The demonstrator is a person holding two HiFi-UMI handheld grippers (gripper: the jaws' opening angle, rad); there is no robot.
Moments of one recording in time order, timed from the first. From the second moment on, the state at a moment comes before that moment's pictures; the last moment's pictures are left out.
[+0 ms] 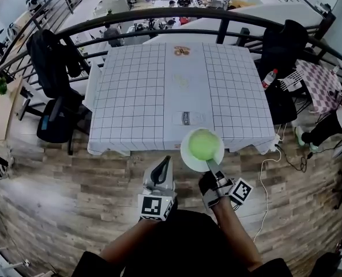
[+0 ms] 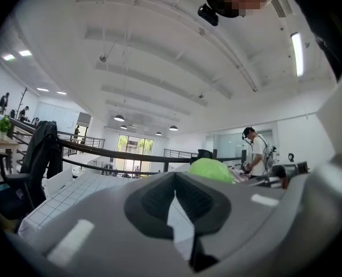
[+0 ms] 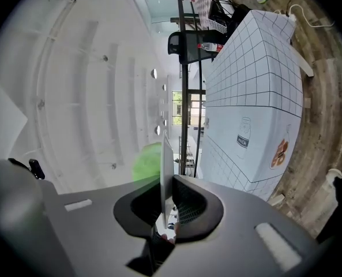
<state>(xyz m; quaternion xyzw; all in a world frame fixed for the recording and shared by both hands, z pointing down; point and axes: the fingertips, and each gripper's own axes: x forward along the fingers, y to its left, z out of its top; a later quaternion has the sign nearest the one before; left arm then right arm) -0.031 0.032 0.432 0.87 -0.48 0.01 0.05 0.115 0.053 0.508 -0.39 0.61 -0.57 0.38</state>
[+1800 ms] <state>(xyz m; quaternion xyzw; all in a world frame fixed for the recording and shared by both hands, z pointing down) -0.005 -0.136 0.465 0.87 -0.50 0.02 0.06 0.150 -0.117 0.538 -0.40 0.62 -0.58 0.35</state>
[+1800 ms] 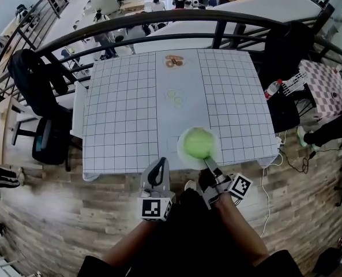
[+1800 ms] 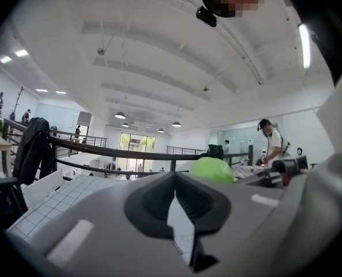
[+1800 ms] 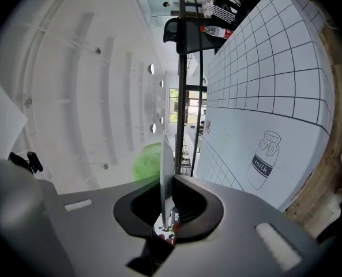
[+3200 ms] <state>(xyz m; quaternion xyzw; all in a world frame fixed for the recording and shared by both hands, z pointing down) -0.030 -0.192 0.483 0.85 -0.53 0.05 0.05 0.147 -0.202 0.604 -0.37 0.64 -0.59 0.32</state>
